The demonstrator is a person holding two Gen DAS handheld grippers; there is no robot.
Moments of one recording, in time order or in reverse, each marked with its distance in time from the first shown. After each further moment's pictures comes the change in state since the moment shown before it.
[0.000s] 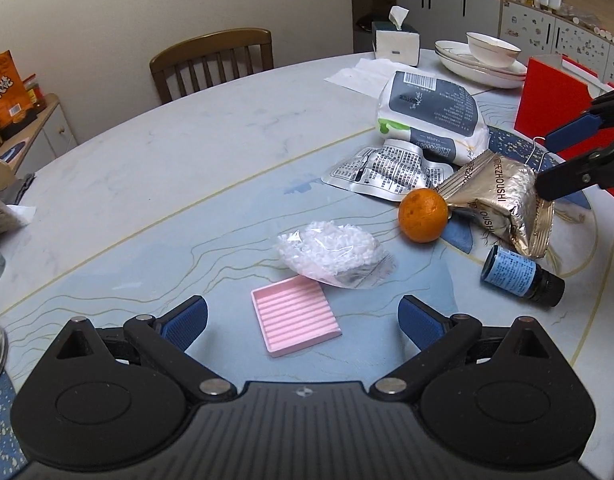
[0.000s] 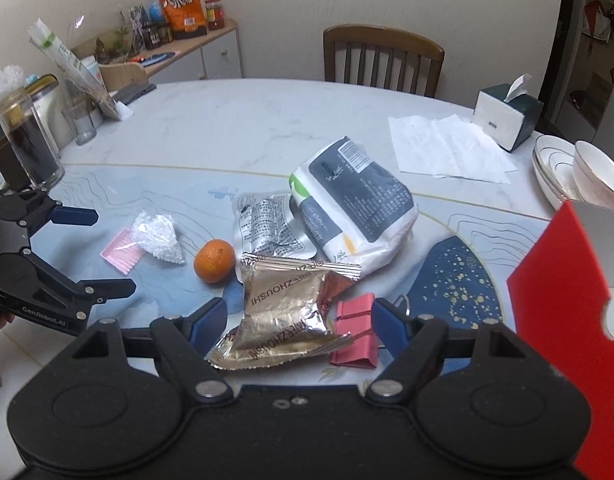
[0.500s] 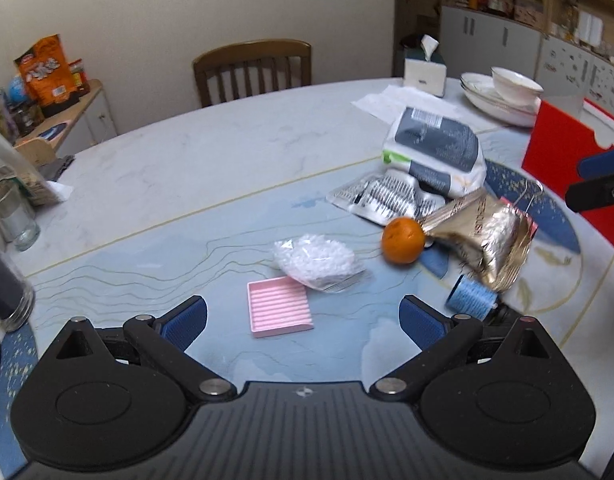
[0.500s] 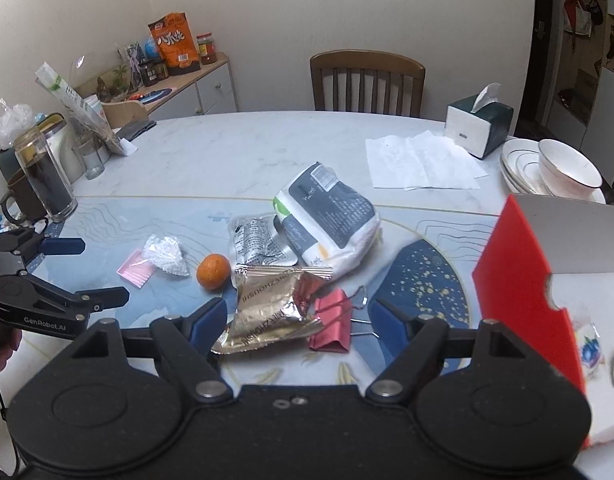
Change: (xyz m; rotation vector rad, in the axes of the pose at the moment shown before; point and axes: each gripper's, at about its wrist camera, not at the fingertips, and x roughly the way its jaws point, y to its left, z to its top) left arm -0.036 -0.020 0.002 -0.115 -0.028 0.080; right arm -0.049 -0.022 -0.015 0.054 -0.092 0.025
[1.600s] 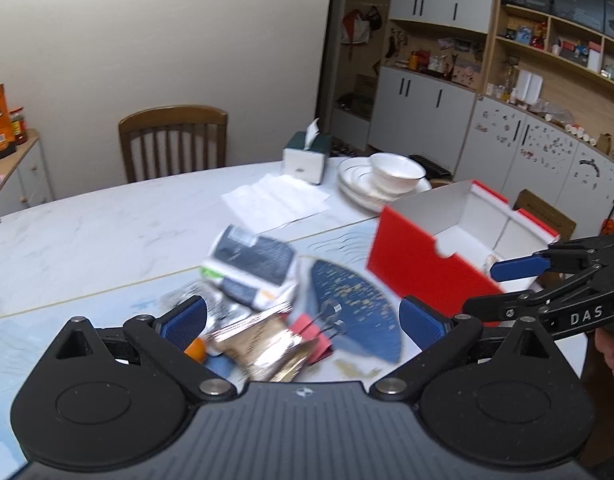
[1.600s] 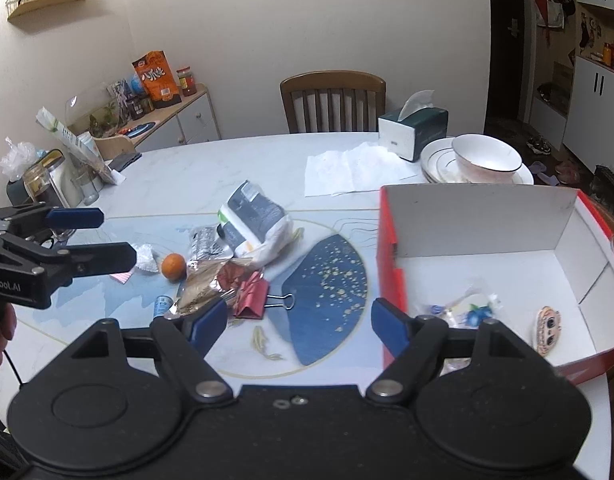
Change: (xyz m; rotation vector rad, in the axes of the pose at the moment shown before) left arm -0.077 -0.130 0.068 -0.056 -0.164 -0.178; right arm -0.089 -0.087 -0.032 0.067 -0.069 0.011
